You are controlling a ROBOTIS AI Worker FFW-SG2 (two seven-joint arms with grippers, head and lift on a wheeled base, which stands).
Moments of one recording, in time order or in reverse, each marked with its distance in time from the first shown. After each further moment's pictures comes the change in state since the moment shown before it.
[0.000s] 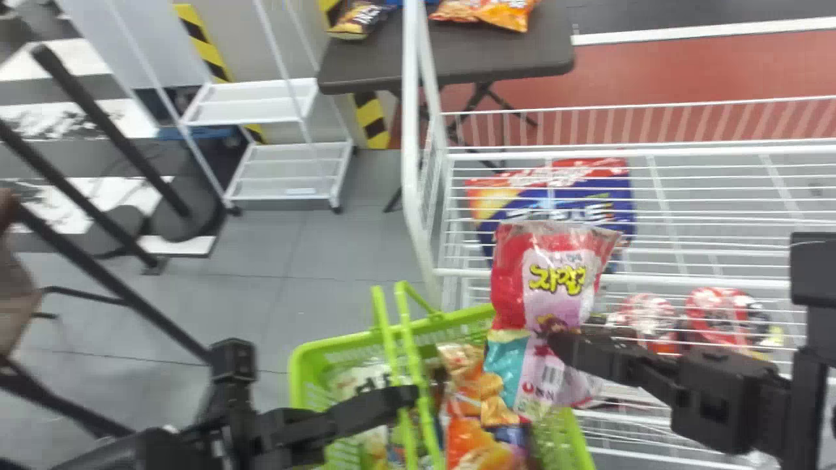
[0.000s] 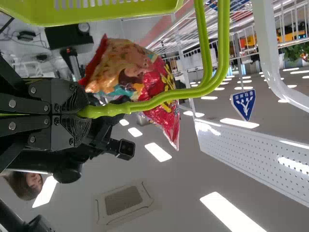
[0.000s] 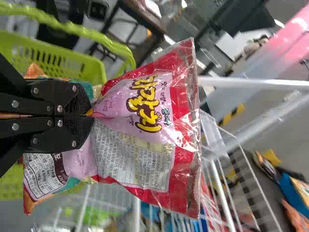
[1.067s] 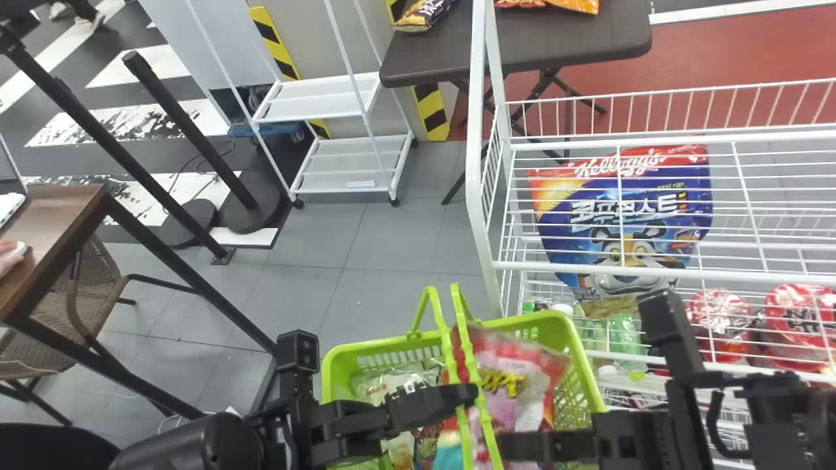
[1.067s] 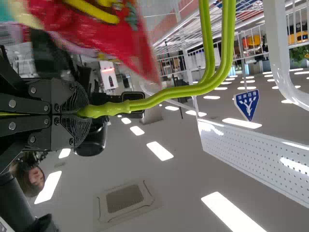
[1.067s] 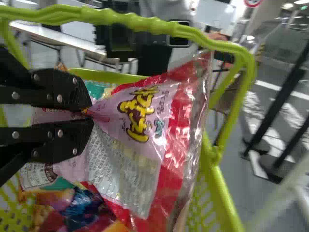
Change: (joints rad) left arm 0.014 0.004 -0.010 0.000 0.009 -0.001 0.000; right arm -0.264 0.016 0.284 0.511 -0.083 0.201 0.015
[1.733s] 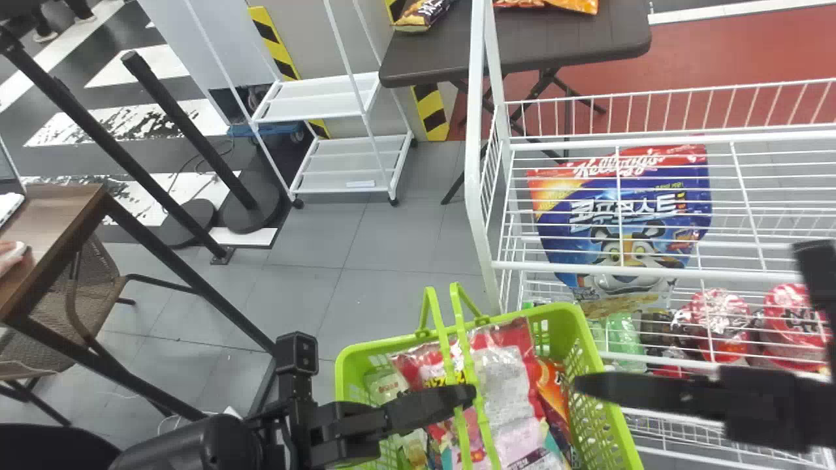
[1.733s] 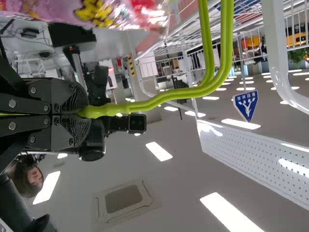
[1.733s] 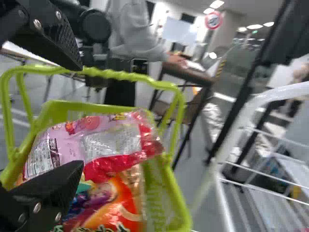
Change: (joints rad) left arm -0.001 0.001 0.001 0.011 -0.001 -0.005 0.000; right arm 0.083 -0.004 -0.389 -0.232 -0.141 0.069 0.089
